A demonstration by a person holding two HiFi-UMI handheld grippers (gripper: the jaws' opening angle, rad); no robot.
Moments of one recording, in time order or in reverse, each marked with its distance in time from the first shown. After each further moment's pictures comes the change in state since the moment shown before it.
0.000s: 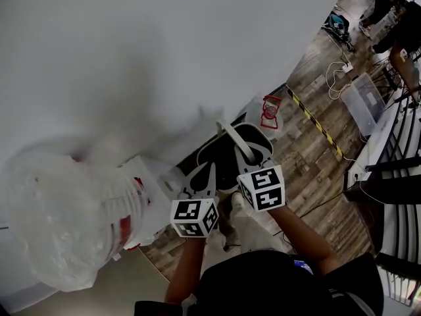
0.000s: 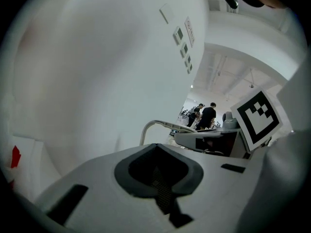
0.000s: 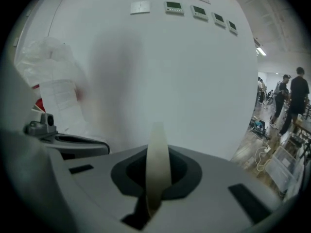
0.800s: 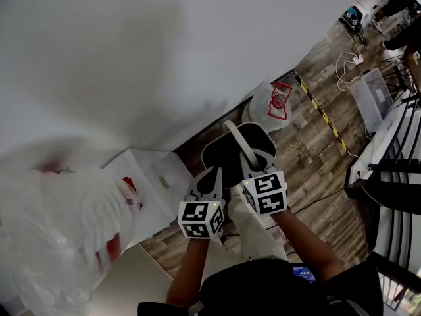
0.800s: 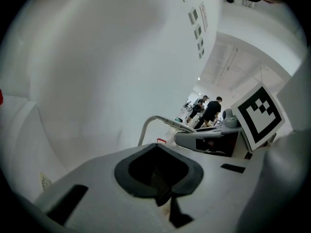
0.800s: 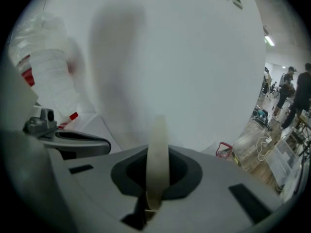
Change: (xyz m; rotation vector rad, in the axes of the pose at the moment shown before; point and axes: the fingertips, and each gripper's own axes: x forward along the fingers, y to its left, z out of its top) left arm 0.041 0.029 -0.086 -0.079 0.136 0.029; right arm 0.052 -0.011 -0.088 0.005 0.189 0.030
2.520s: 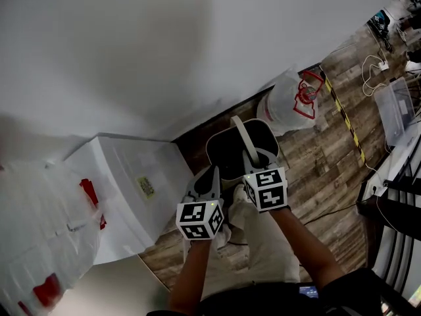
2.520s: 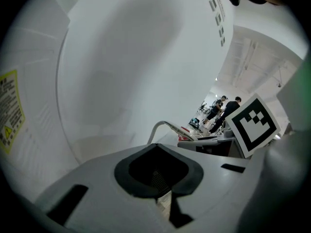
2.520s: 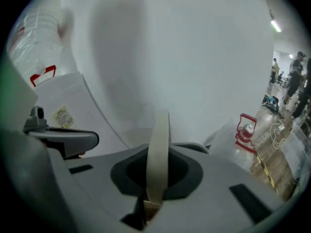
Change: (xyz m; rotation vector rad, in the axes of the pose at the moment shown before) left arm 0.081 0.104 -0.142 -0.104 -0.019 0.162; right arm 0.157 -0.015 -0.148 0.014 0.092 0.070
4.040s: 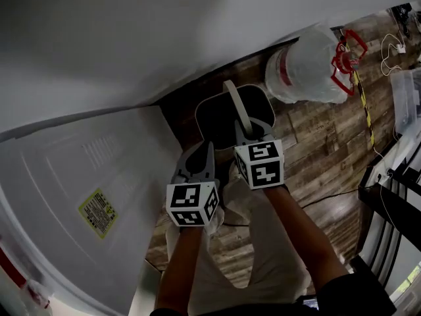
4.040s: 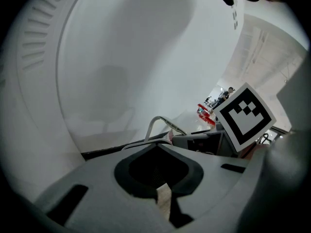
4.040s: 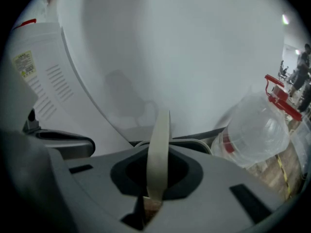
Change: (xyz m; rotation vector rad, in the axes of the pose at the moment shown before) left arm 0.098 0.096 -0.128 -0.026 0.106 0.030; right arm 0.166 -0.006 -0.107 0.000 0.122 0.013
